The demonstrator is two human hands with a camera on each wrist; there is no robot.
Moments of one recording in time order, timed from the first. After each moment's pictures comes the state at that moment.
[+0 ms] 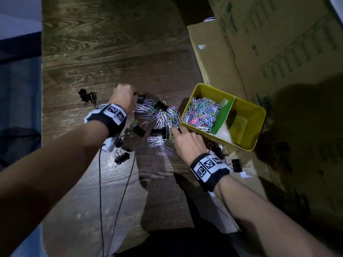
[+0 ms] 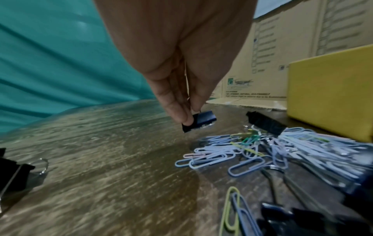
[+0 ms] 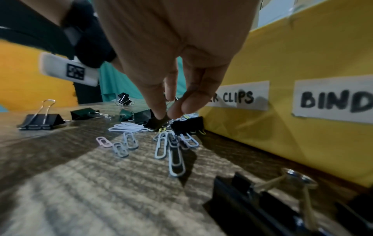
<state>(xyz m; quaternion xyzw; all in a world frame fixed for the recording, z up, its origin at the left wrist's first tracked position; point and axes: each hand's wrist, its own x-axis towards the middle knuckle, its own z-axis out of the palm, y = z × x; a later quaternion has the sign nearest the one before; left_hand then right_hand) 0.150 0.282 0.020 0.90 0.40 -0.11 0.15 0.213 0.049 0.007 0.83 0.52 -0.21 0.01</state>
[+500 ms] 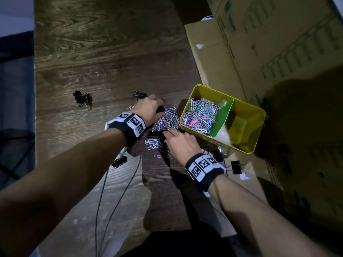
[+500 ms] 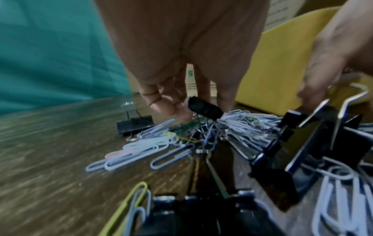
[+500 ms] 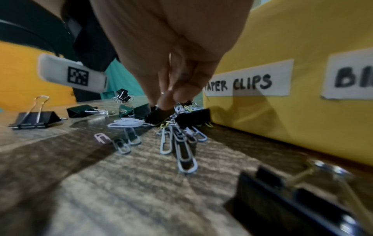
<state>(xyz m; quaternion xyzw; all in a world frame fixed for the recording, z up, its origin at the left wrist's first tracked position) 0.178 0.234 -0.002 0.94 0.23 -0.16 0.18 0.212 0.060 -0.004 0.81 0.56 -0.18 -0.04</state>
